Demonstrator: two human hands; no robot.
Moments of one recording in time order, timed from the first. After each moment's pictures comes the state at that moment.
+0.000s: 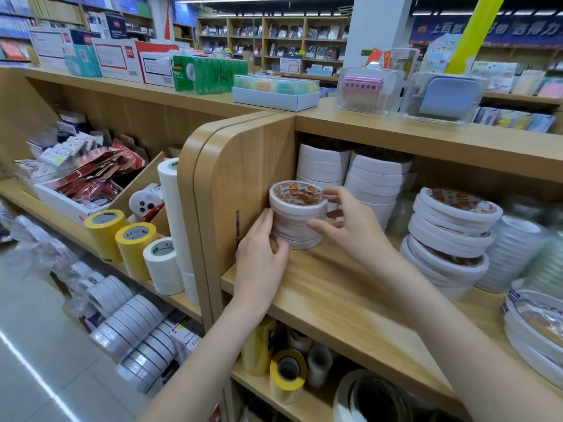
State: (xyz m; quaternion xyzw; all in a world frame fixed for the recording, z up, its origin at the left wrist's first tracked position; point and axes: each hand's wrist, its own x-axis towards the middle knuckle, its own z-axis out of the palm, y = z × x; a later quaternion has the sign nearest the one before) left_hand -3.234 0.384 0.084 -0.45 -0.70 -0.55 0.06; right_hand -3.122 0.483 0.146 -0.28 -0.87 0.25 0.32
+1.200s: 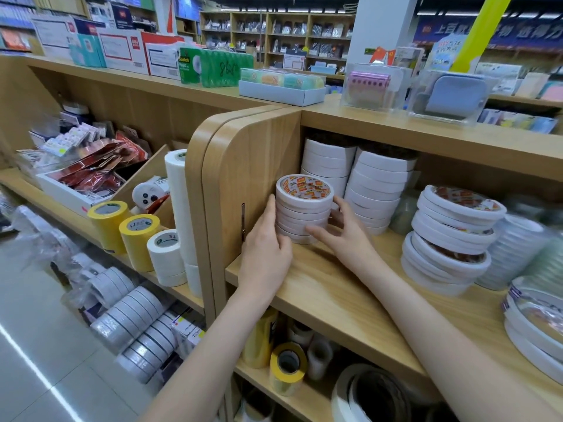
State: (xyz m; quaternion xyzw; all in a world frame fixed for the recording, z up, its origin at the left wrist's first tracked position) left_hand -3.232 0.381 0.088 -0.46 -0.72 -0.52 0.01; right_hand -3.130 0.487 0.108 -0.28 -0.80 0.40 0.35
